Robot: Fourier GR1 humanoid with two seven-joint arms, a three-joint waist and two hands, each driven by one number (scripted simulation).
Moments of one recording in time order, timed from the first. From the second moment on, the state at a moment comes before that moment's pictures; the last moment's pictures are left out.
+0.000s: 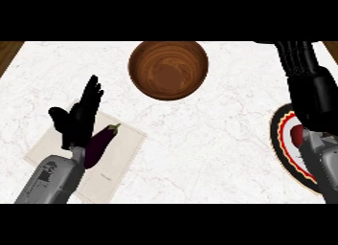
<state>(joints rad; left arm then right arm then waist) -0.30 0.24 -0.21 -1.29 0.26 0.31 -0.03 -0.42 -0.39 0.15 -1.61 -0.22 -0.17 -0.12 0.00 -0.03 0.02</state>
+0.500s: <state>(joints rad) -0.32 0.39 -0.19 -1.35 0.15 0.34 -0.02 -0.35 -0.79 0.03 -1.32 -0.24 0.19 -0.06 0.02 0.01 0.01</state>
